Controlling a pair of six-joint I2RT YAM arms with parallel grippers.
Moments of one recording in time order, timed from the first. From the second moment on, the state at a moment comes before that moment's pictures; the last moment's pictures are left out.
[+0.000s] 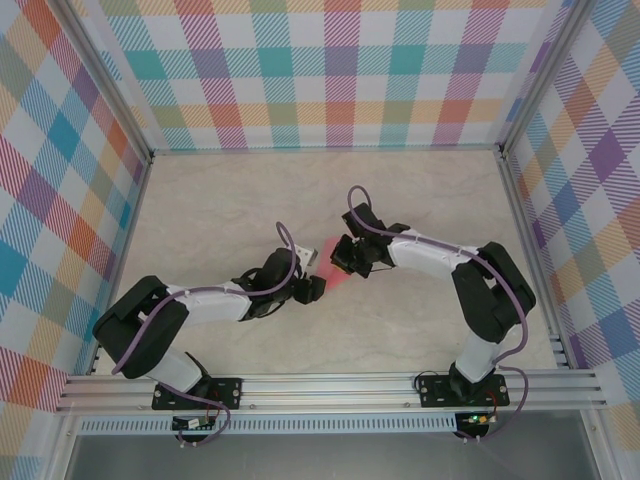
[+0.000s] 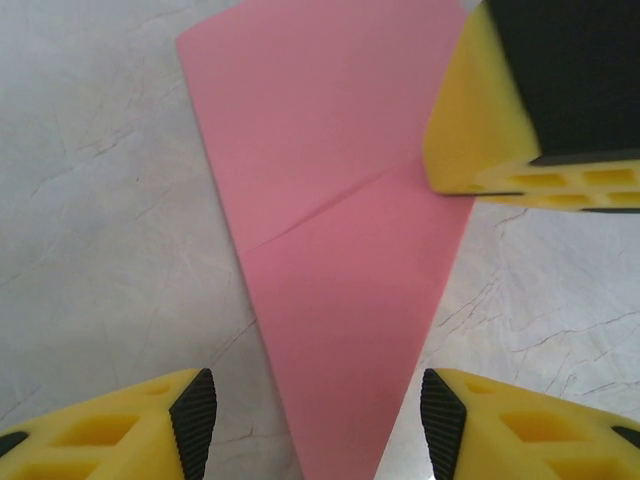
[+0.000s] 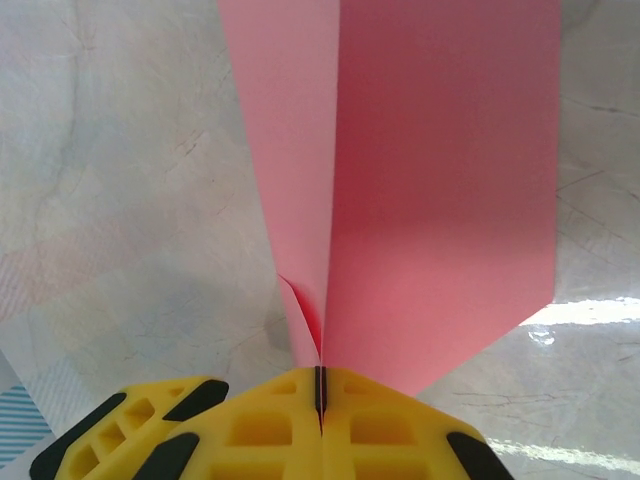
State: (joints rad) left arm -0.76 1.51 0.58 0.23 0.02 -0.30; right arm 0.67 1.74 1.10 -0.41 -0.26 1.15
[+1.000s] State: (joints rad) left arm -0.80 1.58 0.49 0.49 -0.01 -0.06; right arm 0.65 1.79 1.16 -0.47 -0.36 1.17
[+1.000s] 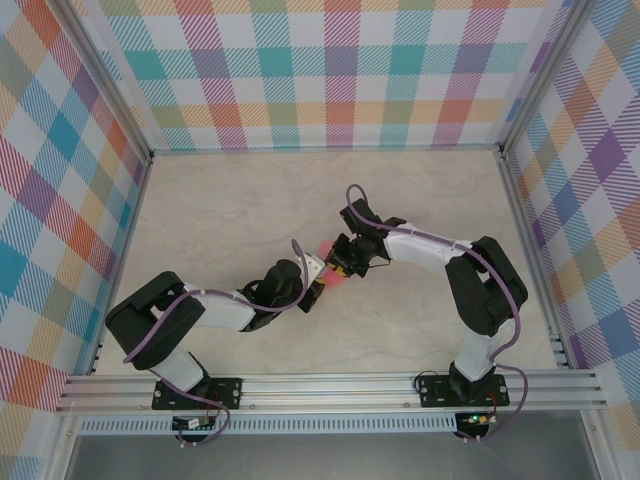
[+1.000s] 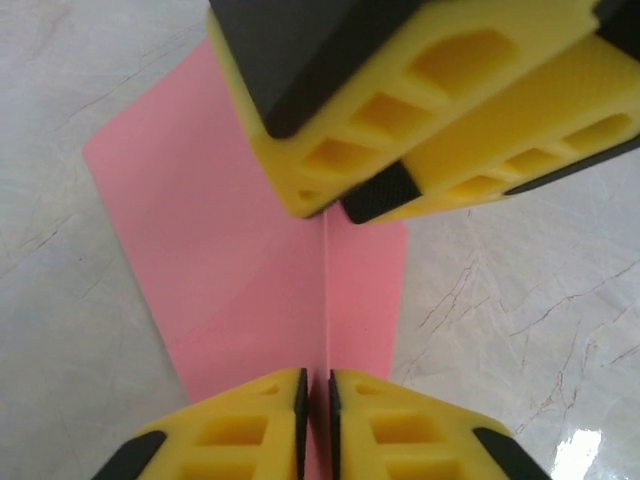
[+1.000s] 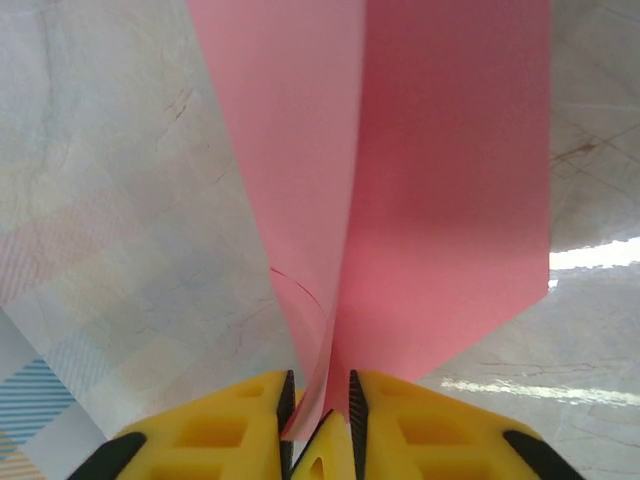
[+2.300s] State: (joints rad) left arm -0.67 1.65 0.47 0.60 0.24 -0.85; right arm 0.58 1.78 0.93 -0.13 -0.56 0.80
